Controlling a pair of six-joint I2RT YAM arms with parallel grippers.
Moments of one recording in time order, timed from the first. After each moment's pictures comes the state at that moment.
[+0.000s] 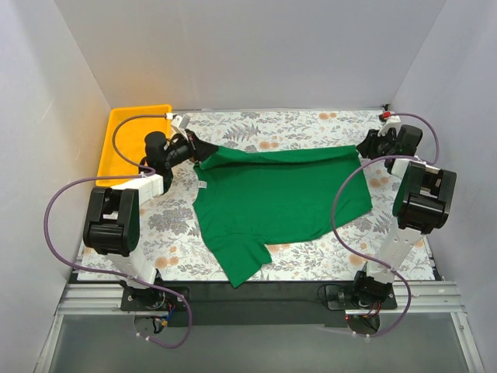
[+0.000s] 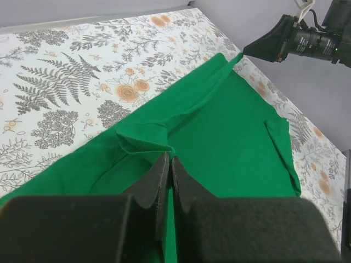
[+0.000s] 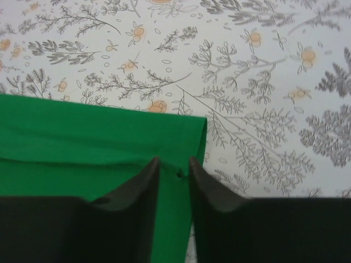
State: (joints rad) left arm -0.11 1.70 0.91 0.70 0.80 -0.39; right arm -0.29 1.95 1.18 0.26 -0.61 -0.13
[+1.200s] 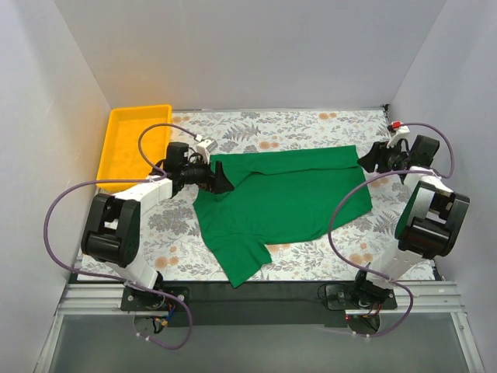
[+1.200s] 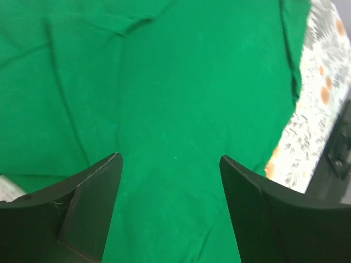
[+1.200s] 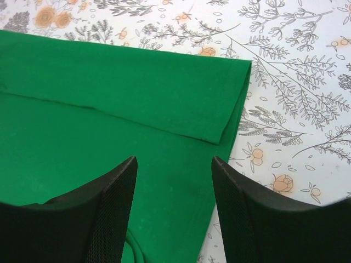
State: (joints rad) left arm -0.25 1.63 0.90 0.04 0.78 -0.09; right arm -0.39 1.70 1.03 0.01 -0.80 -0.23
